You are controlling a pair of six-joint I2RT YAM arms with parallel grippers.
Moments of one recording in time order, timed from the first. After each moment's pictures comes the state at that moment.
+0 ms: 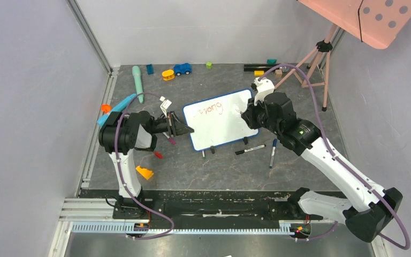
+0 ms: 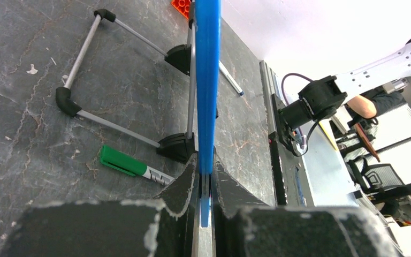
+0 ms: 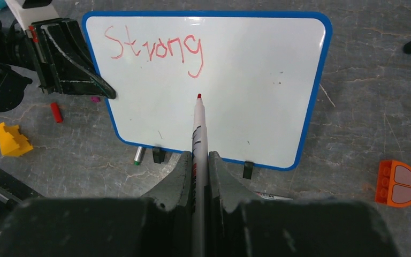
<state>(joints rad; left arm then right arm) -0.10 2.07 0.66 1.50 1.32 -0.84 0.63 1.10 1.11 -0.48 0.10 0.22</state>
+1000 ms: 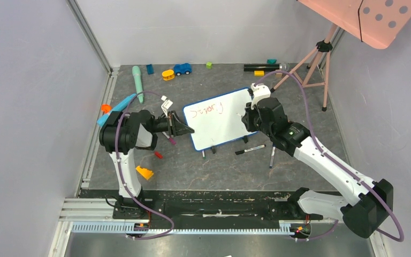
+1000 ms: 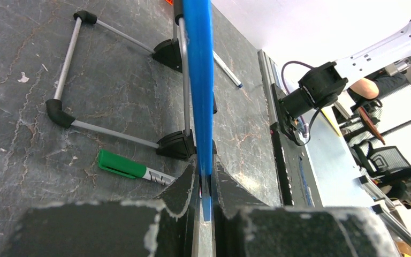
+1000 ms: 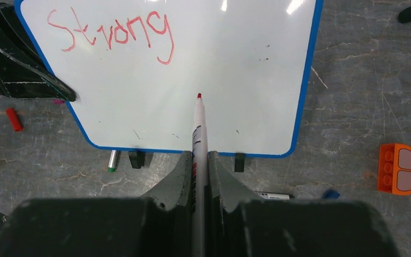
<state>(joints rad) -0.10 2.06 0.65 1.50 1.34 -0.78 0.62 1.14 0.99 -0.39 0.18 0.24</state>
